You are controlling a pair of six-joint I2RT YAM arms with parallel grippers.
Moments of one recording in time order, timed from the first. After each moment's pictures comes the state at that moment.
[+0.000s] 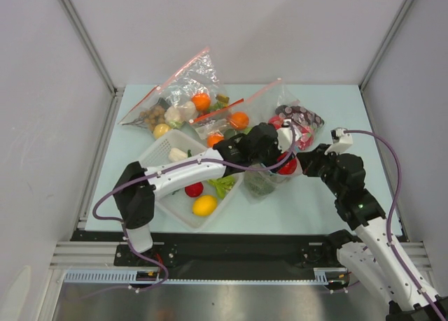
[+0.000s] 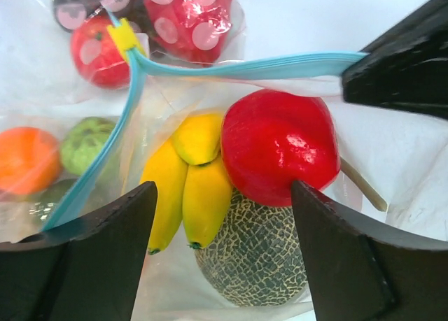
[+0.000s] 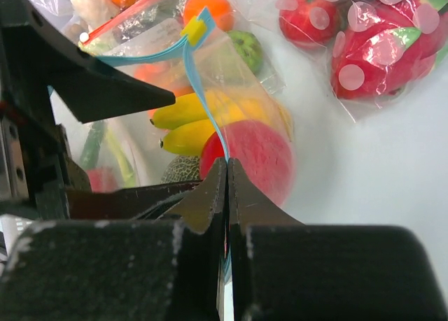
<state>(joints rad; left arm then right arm) -1.05 1.80 1.53 -0.33 -0.14 0.15 0.35 0.62 0.61 -0.22 -0.02 0.47</state>
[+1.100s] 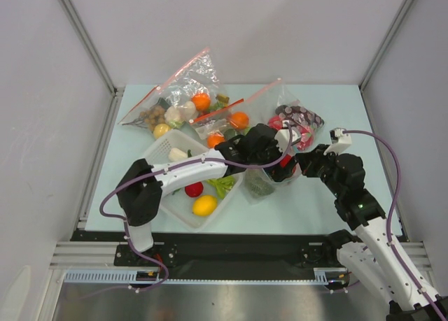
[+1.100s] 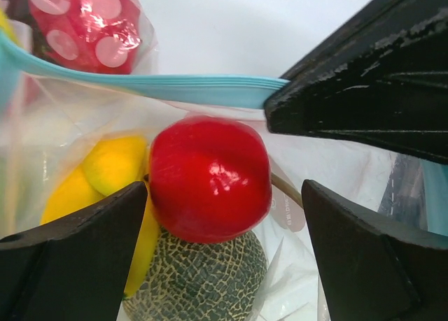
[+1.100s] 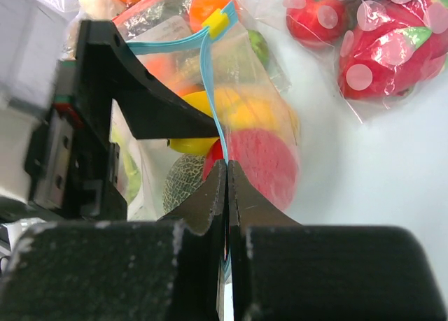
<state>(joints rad) -1.00 1.82 1.45 -0.17 0.18 0.00 0.35 0.62 0.61 -0.22 -0.04 0.47</state>
